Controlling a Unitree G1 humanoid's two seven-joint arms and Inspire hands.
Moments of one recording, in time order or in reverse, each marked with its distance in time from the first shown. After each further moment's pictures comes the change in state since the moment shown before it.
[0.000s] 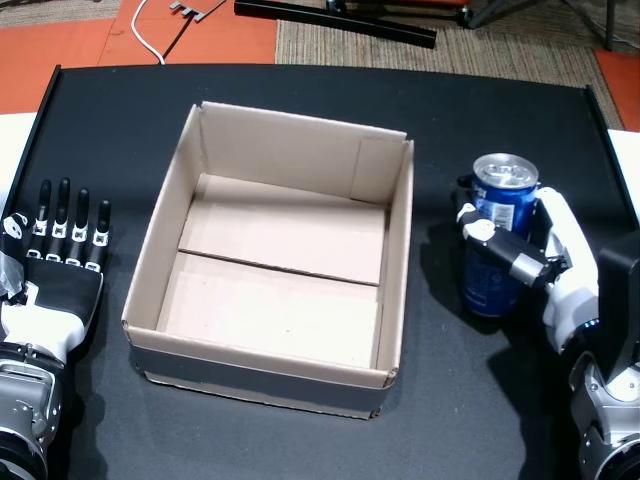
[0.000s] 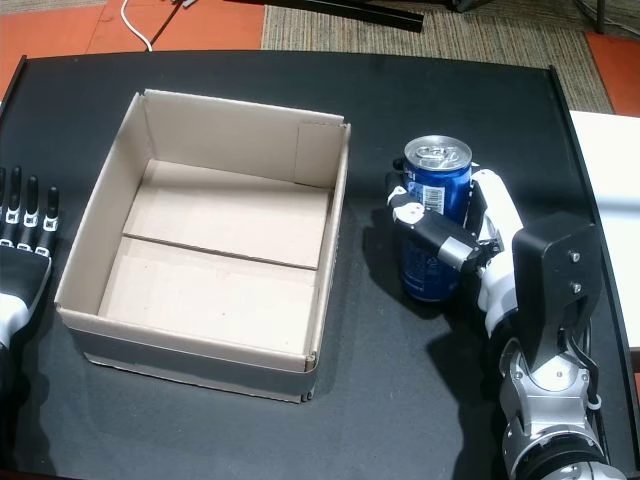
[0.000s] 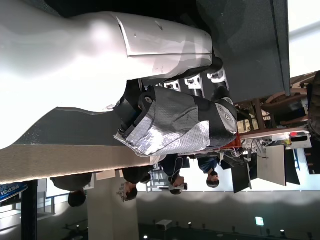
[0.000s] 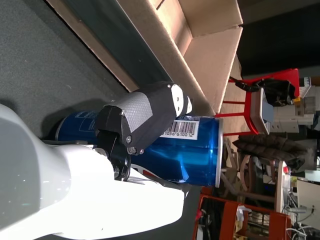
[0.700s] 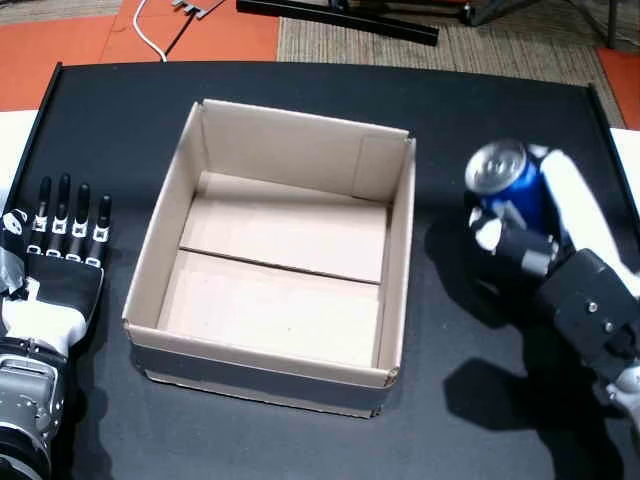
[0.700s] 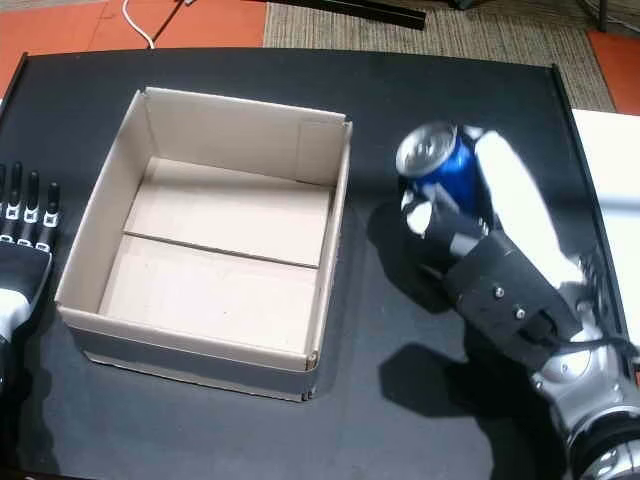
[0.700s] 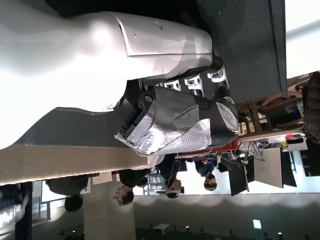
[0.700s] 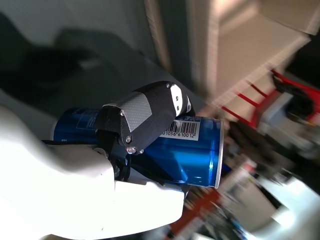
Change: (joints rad) left arm -0.013 -0.011 -0.004 0.000 0.000 -0.020 0.023; right arm -0.054 -0.180 0.336 -0.053 -0.423 -0.213 -0.508
